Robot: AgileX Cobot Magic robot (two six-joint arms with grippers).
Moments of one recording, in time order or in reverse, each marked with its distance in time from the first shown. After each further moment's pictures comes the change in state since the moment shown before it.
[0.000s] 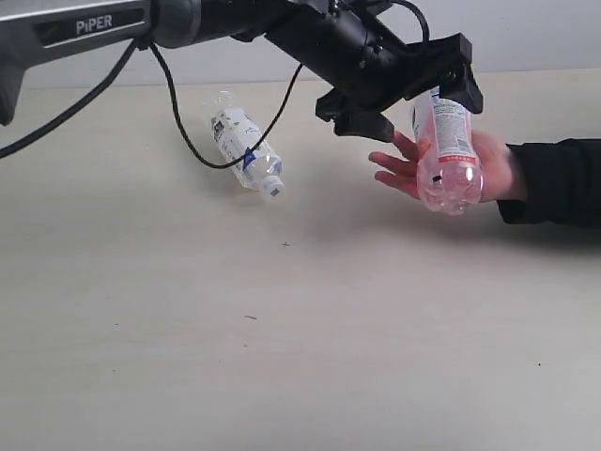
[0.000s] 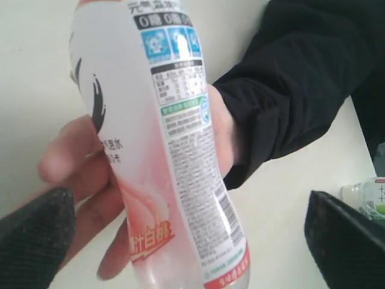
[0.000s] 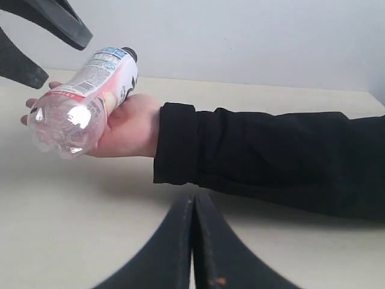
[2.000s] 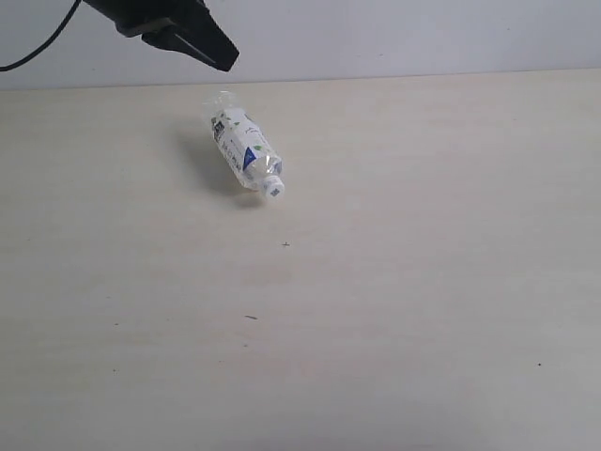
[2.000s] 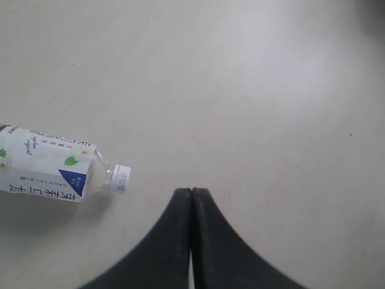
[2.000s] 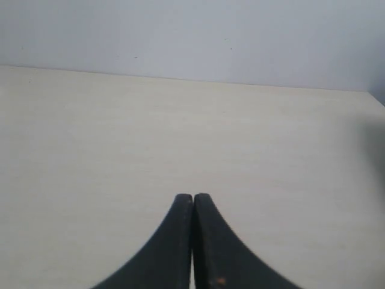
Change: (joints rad) left arm 0.369 -0.477 0.392 0.048 0.282 0.776; right arm 0.000 0.000 0.000 0.000 0.000 0.000
